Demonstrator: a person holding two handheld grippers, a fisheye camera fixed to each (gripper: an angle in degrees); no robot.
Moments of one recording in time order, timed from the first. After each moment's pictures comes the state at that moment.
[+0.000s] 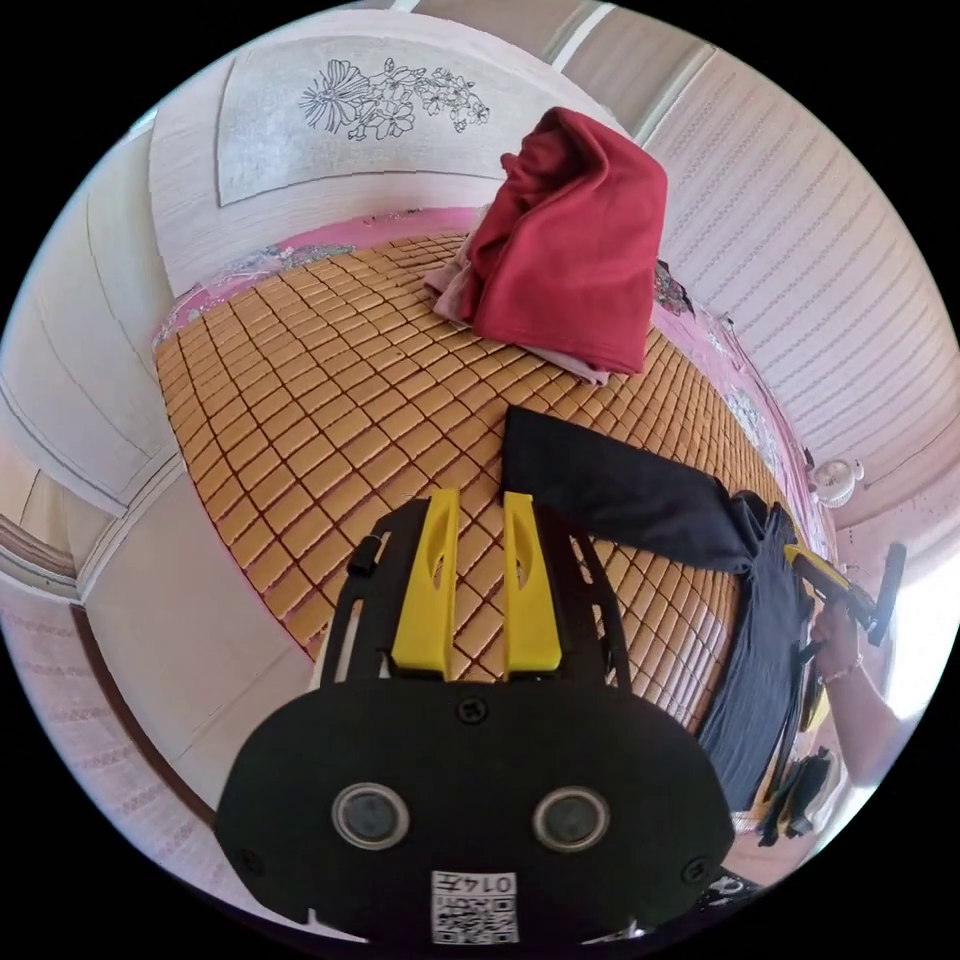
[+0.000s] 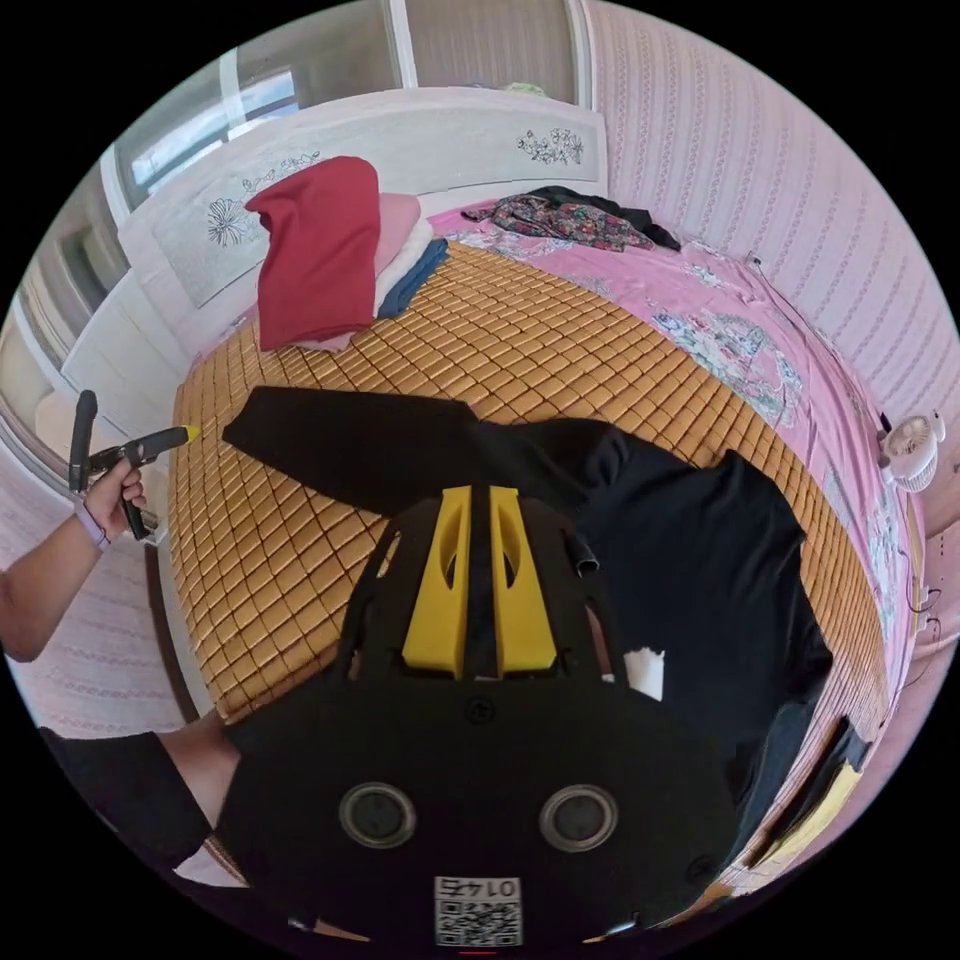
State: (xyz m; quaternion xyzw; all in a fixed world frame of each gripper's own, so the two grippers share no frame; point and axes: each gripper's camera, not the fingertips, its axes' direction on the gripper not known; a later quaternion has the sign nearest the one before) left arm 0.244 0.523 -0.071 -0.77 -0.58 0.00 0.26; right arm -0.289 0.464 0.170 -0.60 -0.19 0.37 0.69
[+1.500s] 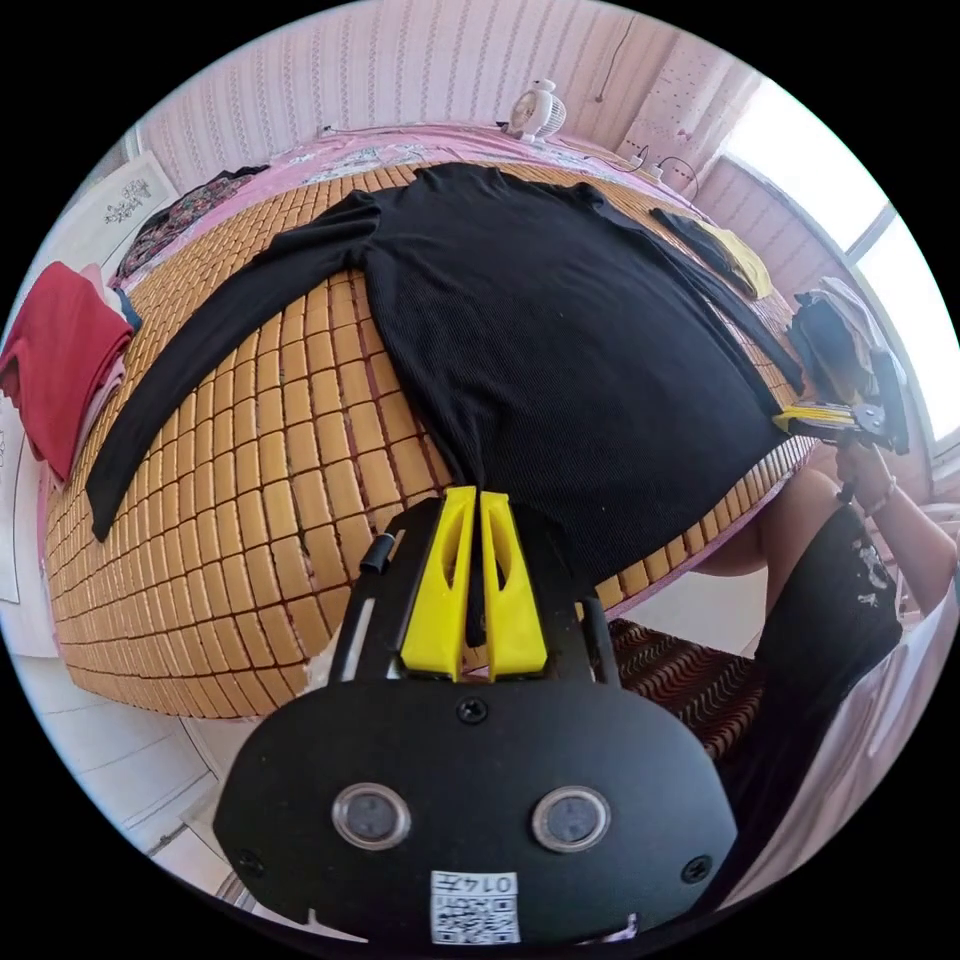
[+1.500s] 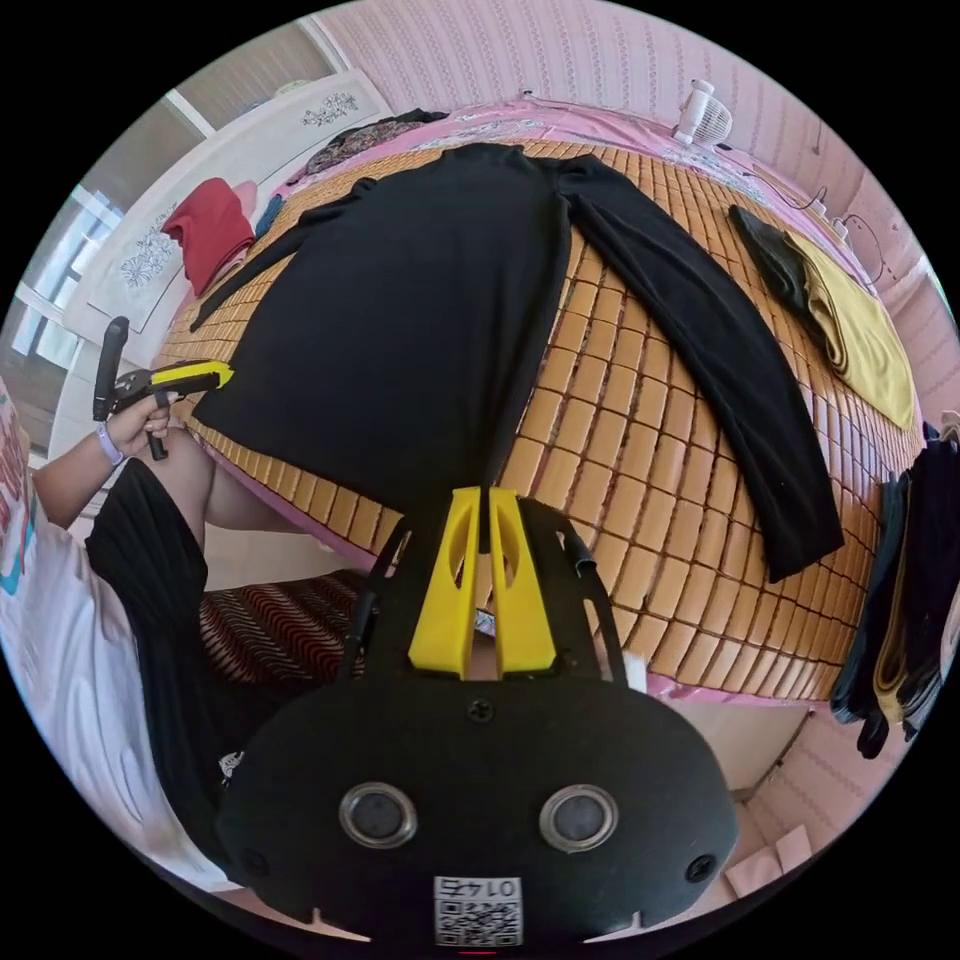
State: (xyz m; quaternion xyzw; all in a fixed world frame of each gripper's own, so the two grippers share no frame) left arm 0.478 0.798 -0.095 -0.98 -0.11 -0.02 0.15; right arm -0.278 0.318 -0.310 -0.69 -0.06 0.50 0.52
